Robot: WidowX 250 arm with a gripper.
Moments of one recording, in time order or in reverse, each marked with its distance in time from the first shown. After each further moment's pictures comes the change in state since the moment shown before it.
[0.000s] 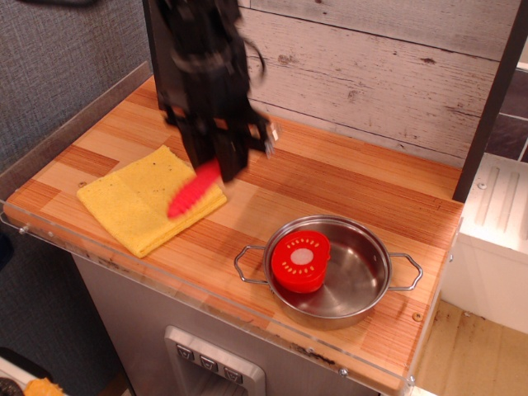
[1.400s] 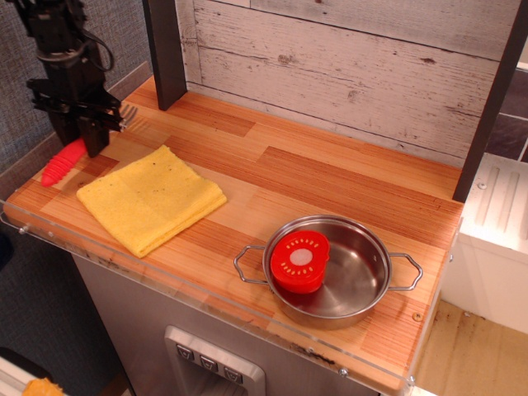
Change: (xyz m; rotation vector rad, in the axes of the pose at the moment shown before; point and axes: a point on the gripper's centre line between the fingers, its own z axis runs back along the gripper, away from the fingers) arm -0.003 0.170 -0.048 0.151 0.045 0.147
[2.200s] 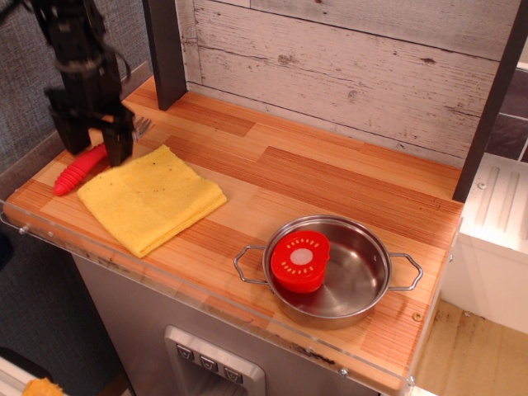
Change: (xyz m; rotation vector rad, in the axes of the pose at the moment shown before) arm -0.001 -0.009 0.010 -0.002 0.006 -0.027
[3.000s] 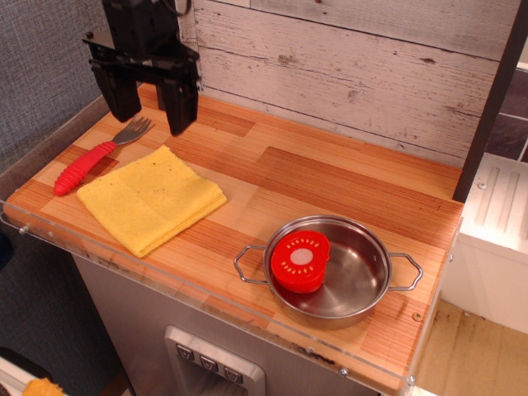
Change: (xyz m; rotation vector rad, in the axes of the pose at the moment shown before) arm -0.020 -0.101 0.080 -0.100 -0.005 -0.042
